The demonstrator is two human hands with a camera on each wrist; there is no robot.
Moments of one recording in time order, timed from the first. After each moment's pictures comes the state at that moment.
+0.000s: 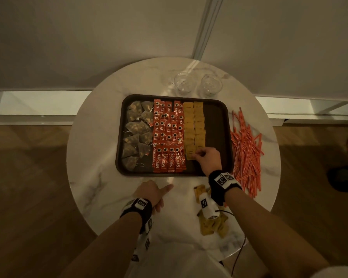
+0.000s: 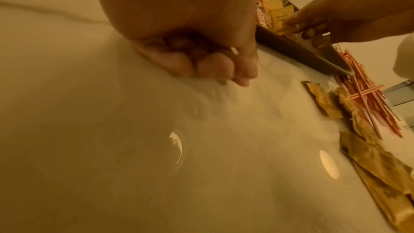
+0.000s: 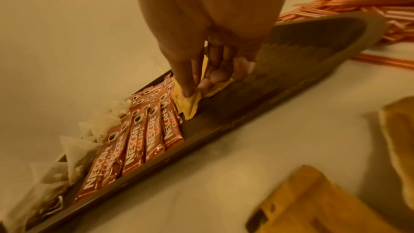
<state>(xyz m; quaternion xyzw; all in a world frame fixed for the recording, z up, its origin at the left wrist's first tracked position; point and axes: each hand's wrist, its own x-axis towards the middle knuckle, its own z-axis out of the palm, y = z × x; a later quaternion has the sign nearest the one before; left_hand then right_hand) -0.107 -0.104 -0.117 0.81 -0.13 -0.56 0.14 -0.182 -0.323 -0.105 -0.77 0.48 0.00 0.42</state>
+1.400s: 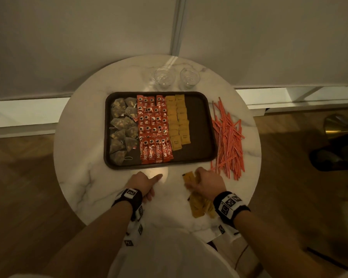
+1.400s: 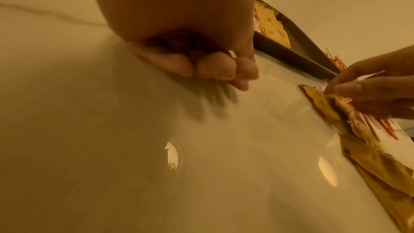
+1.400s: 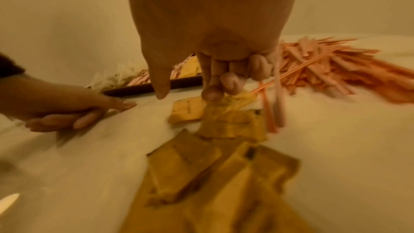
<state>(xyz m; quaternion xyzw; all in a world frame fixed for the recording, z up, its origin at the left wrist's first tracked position) -0.111 -0.102 -0.113 0.81 -0.16 -0.54 0.16 -0.295 -0.273 -0.087 -0.87 0.39 0.22 0.23</state>
